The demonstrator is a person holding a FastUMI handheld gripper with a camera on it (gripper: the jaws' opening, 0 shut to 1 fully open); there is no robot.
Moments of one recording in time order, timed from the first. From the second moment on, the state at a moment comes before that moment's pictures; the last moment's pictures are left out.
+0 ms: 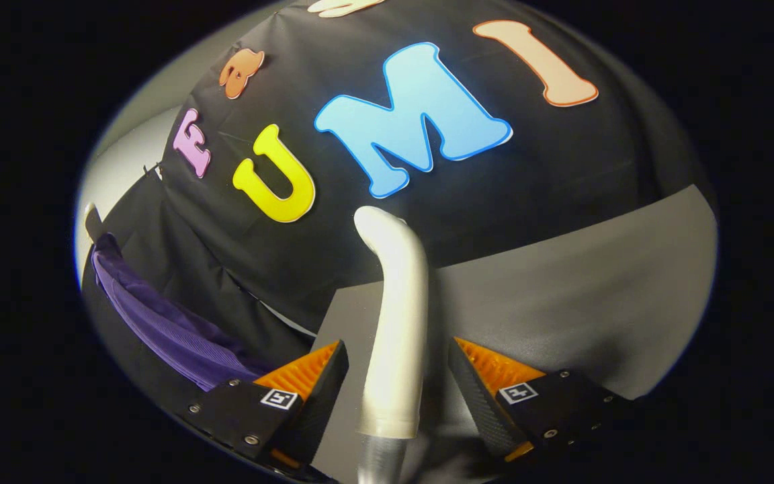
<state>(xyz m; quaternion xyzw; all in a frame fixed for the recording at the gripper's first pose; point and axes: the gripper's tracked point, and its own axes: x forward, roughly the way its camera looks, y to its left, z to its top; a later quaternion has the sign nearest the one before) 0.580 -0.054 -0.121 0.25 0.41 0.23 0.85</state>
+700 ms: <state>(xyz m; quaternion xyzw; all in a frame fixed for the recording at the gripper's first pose) 0.555 -0.041 -0.085 0.30 0.38 0.24 0.84</state>
